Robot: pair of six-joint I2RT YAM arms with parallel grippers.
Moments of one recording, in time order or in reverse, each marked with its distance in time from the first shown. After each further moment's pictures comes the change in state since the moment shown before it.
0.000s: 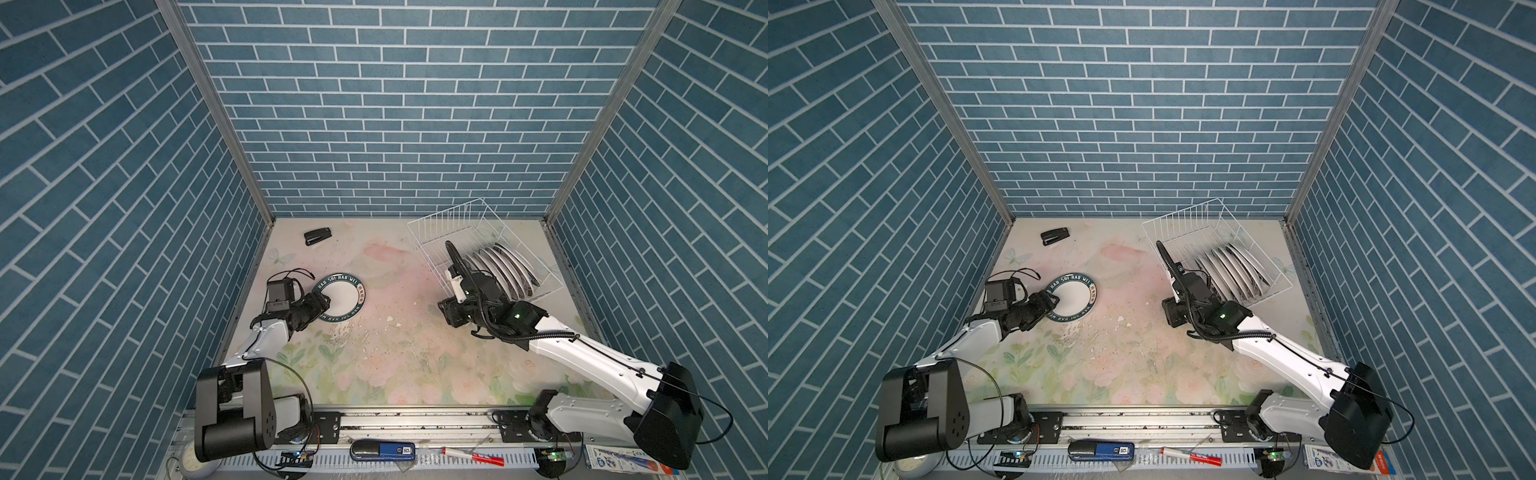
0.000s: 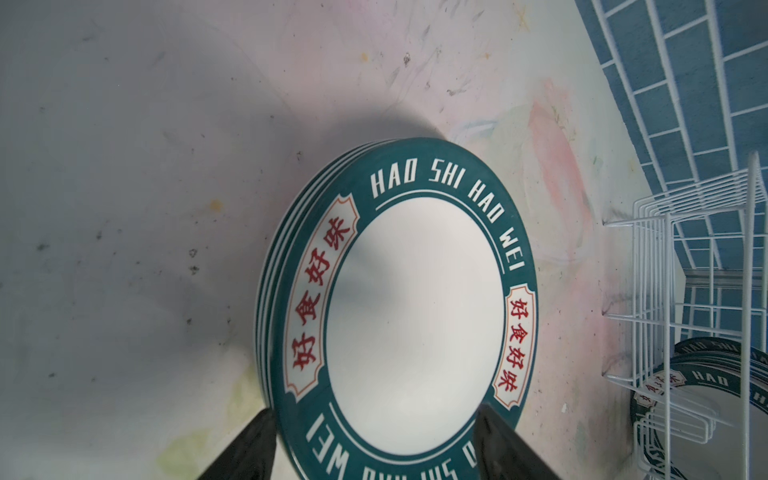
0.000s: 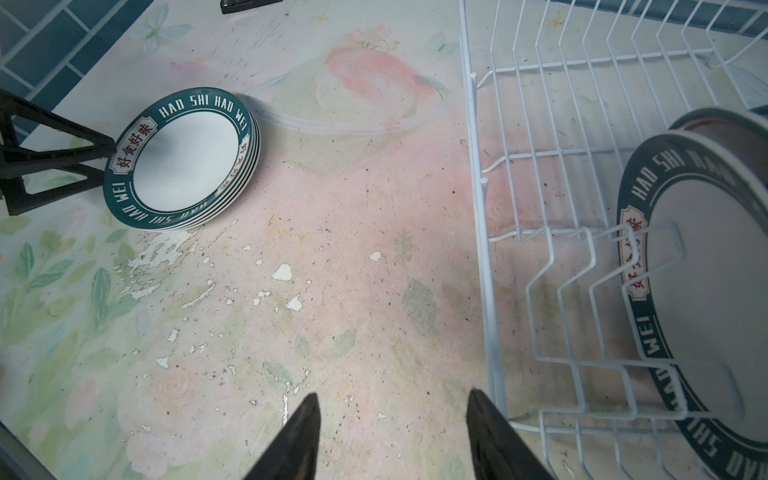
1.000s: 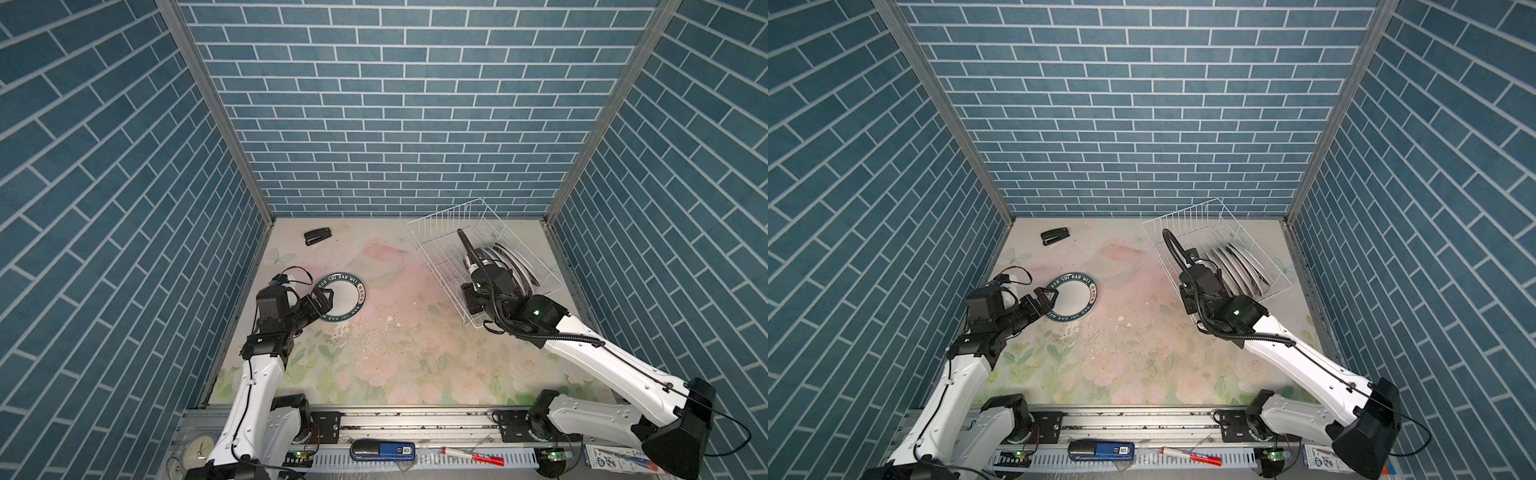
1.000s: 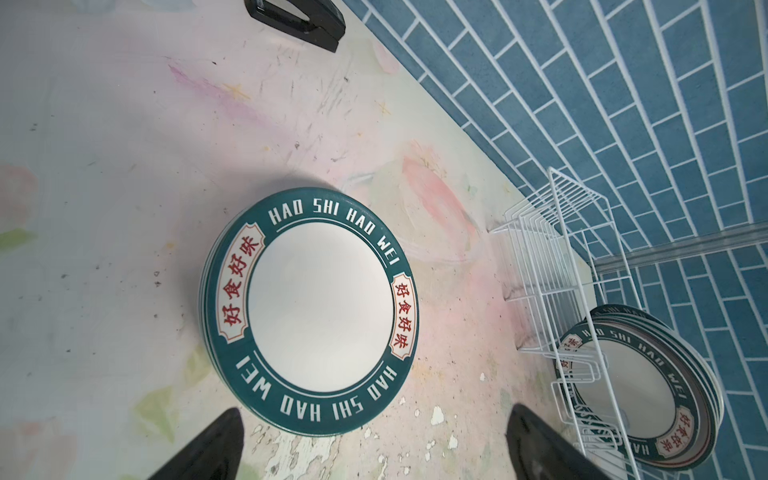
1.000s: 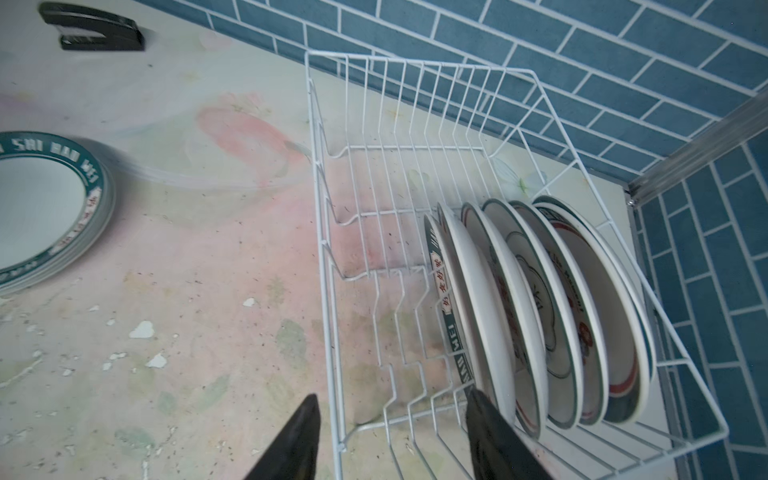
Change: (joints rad) left arm -0.069 -0.422 -0.040 -0.130 0.002 -0.005; right arm -0.002 -0.049 0.140 -0.193 0.390 -0.111
